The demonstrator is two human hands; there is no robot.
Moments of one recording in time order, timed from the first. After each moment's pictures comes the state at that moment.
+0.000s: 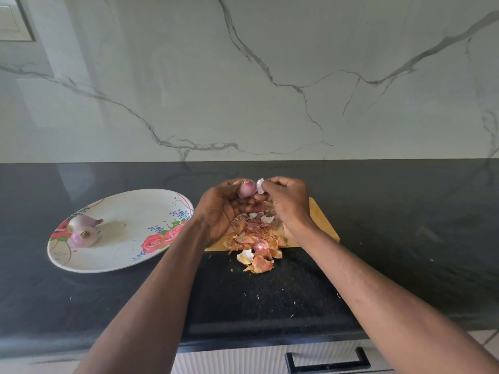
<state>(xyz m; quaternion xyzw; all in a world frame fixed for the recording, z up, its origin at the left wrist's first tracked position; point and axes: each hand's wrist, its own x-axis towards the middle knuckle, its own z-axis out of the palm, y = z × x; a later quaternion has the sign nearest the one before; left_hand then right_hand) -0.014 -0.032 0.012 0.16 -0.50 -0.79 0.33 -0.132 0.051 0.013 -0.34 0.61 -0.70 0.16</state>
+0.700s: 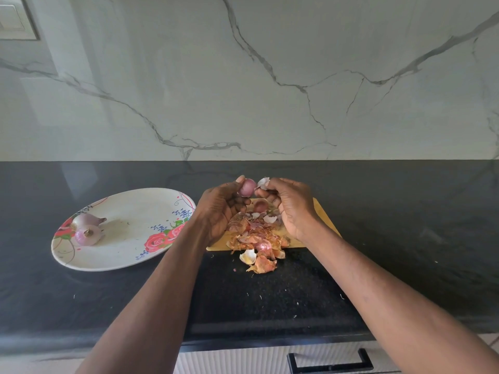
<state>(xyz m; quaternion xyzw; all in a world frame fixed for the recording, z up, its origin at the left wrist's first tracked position) -0.017 -0.051 0.002 0.23 -0.47 -0.78 0.35 -0.134 0.050 0.016 -0.24 0.51 -0.77 0.31</state>
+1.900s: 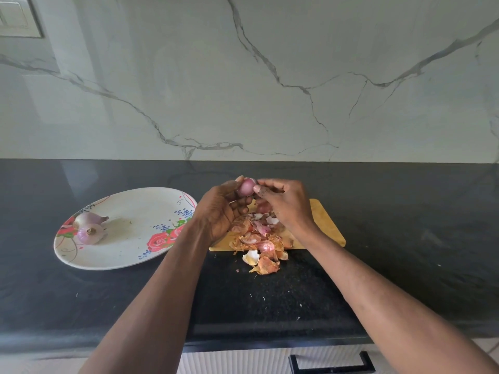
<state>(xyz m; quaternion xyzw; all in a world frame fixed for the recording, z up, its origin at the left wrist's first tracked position) -0.012 -0.051 0.005 0.22 -0.44 -0.80 0.34 -0.140 0.043 0.002 -0.47 0.65 -0.59 0.08</state>
